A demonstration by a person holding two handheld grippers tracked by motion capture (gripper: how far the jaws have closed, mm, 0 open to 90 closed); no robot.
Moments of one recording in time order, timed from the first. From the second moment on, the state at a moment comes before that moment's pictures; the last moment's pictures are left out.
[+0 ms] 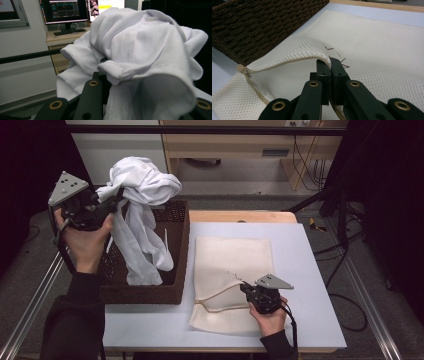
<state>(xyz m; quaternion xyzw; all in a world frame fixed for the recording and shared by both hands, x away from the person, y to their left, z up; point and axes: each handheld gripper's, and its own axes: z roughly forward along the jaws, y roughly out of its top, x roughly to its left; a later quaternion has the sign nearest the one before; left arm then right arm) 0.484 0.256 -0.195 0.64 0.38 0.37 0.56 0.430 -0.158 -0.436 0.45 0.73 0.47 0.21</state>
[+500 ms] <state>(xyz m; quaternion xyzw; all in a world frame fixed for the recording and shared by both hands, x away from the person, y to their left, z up) 0.459 0.244 -0.169 0.63 0.34 0.38 0.59 0.430 -0.158 -0.436 0.45 0.73 0.47 0.21</state>
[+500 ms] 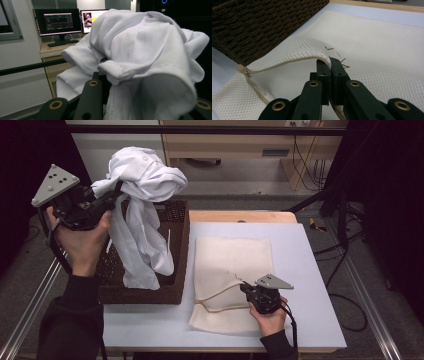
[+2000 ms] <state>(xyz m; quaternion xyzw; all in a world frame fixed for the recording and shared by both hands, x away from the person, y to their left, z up) 0.395 0.141 -0.184 0.69 0.20 0.26 0.64 0.445 -0.168 -0.435 0.46 0.72 0.48 0.22</state>
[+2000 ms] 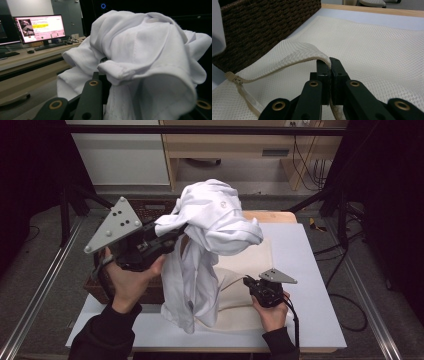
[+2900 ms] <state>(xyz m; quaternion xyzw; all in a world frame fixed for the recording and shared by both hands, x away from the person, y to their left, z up) 0.371 0.121 -0.274 0.74 0.18 0.17 0.63 0.457 -0.176 -0.436 0.47 0.71 0.48 0.21</state>
